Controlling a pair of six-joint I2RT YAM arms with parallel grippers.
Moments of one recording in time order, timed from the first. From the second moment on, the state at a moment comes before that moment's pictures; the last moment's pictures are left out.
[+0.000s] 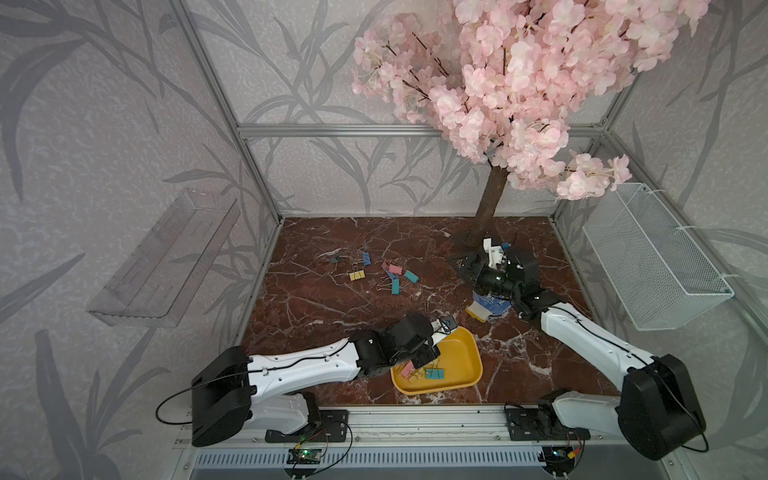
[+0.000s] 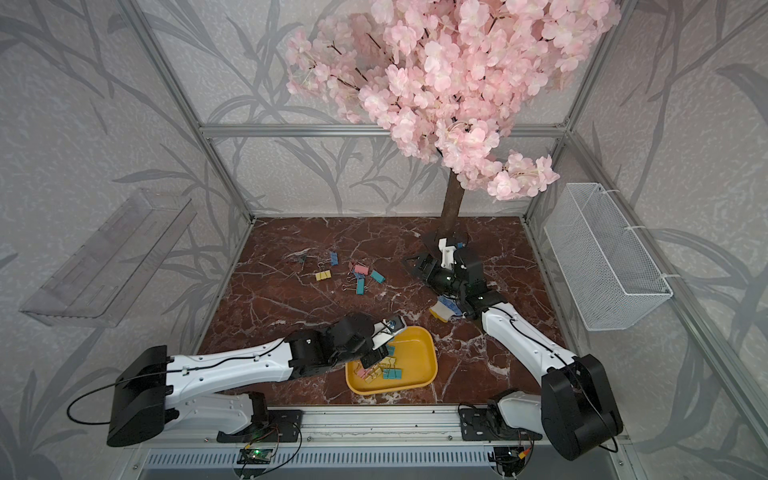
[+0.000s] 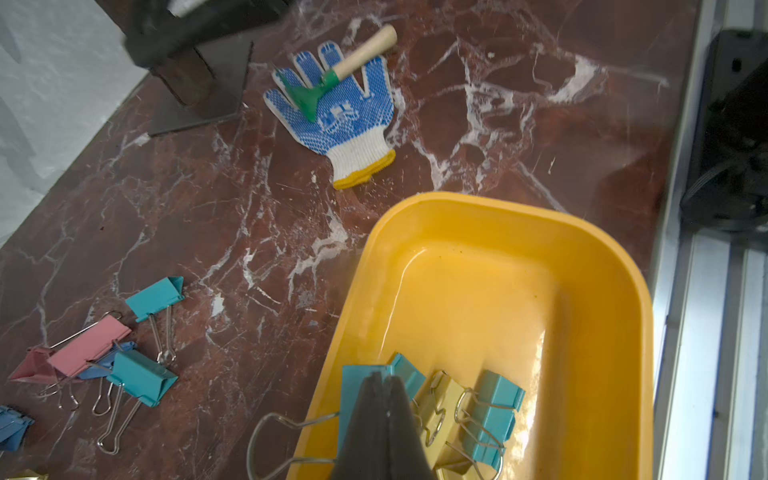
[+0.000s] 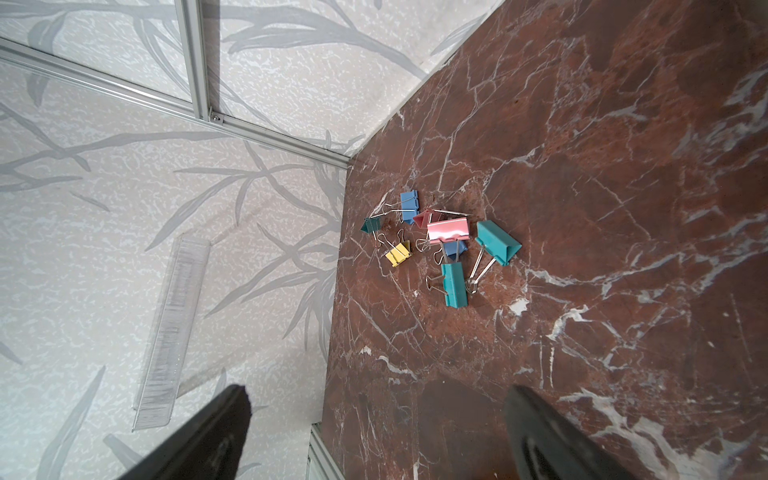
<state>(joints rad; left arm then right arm) -1.15 1.34 0.79 -0.20 -0.17 0.16 0.36 1.27 0.78 0.12 -0.50 1.02</state>
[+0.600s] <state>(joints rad) -1.16 1.38 0.76 -0.12 -0.25 0.13 0.37 1.26 0.83 0.04 -0.50 0.96</state>
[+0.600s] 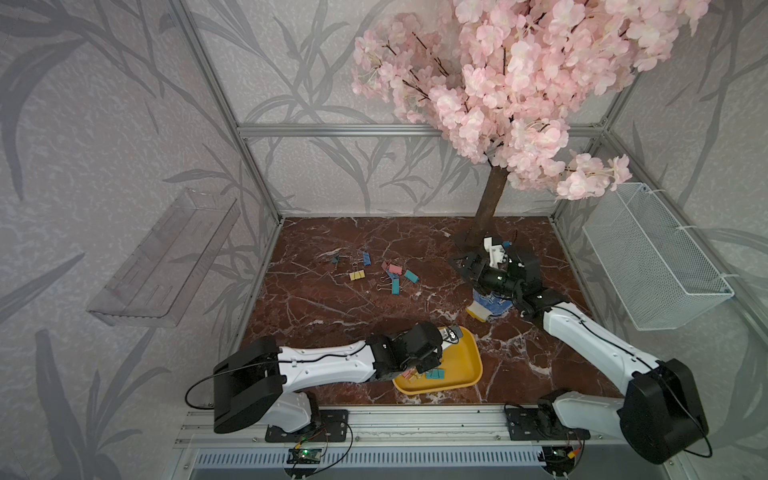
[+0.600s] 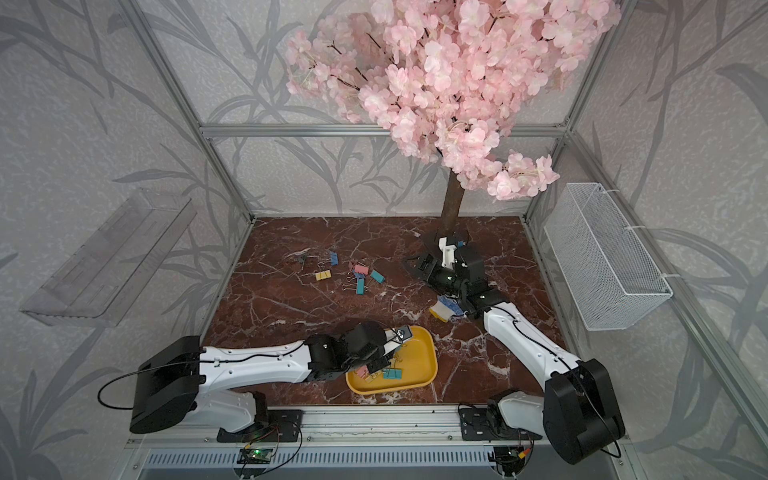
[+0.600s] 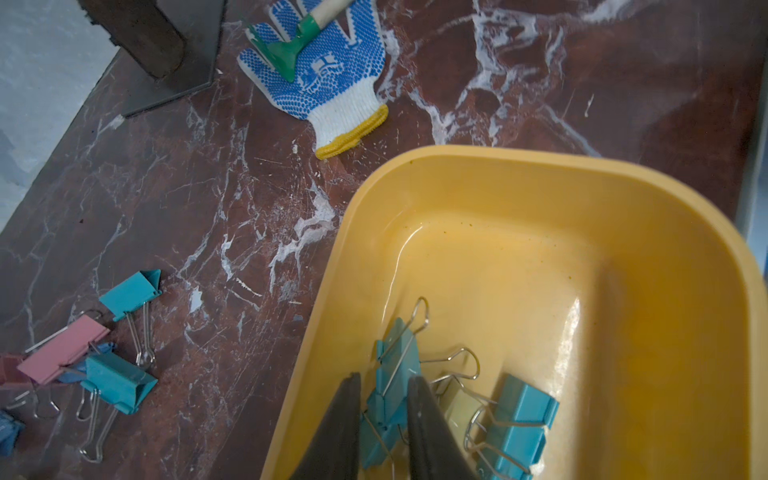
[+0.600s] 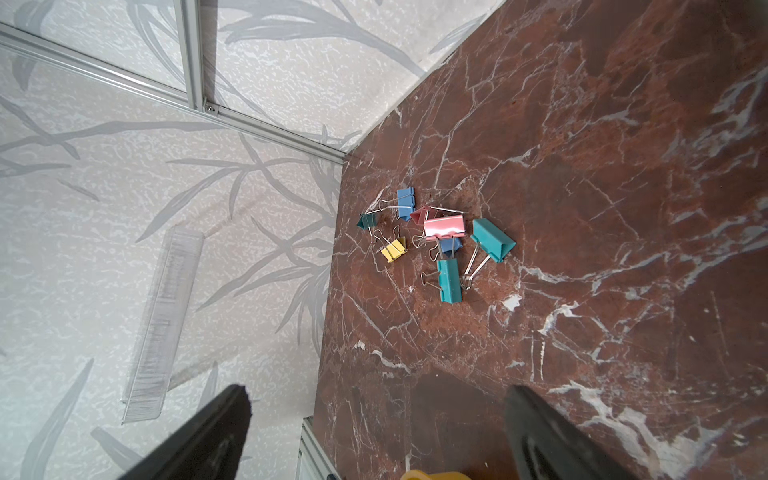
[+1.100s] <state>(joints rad) -0.23 1.19 0.87 -0.15 0.02 -0.48 0.56 1.57 1.21 -0.23 -0.41 0.74</state>
